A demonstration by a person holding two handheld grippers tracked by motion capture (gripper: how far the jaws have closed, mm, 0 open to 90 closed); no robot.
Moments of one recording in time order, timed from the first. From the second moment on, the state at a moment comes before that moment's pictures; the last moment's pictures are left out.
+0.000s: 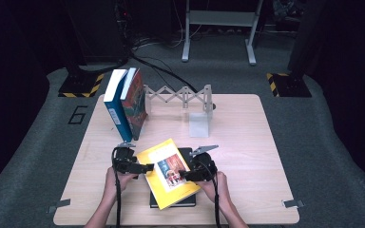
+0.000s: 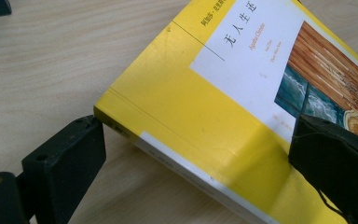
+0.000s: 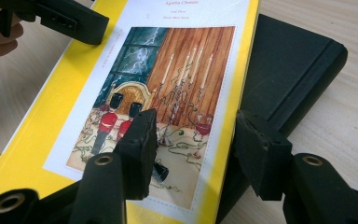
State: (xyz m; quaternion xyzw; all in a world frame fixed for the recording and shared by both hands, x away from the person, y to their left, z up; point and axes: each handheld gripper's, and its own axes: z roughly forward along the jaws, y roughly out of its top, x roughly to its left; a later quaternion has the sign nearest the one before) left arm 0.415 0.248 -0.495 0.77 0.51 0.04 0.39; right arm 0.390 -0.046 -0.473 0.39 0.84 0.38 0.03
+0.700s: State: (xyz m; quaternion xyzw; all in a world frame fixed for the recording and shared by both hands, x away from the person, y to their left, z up) left arm 0.421 0.246 -0.480 0.77 0.49 0.03 0.40; right arm 0.389 -0.032 -0.474 0.39 0.84 0.38 0.04
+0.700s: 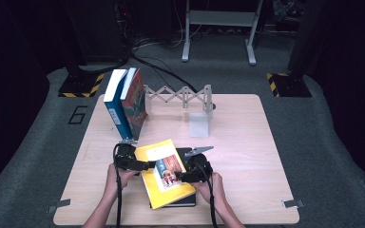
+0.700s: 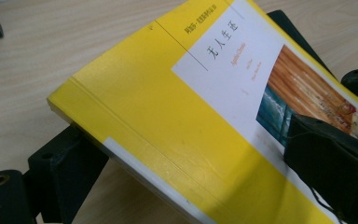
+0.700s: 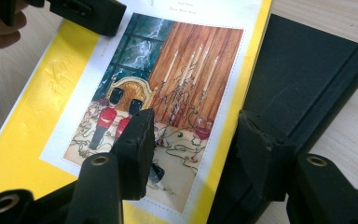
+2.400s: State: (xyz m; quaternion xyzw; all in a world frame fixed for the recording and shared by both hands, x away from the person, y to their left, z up) left arm 0.412 0.220 -0.431 0.81 0.44 0.10 0.38; right arm 0.404 -0.010 -0.475 0.39 0.83 0.39 0.05
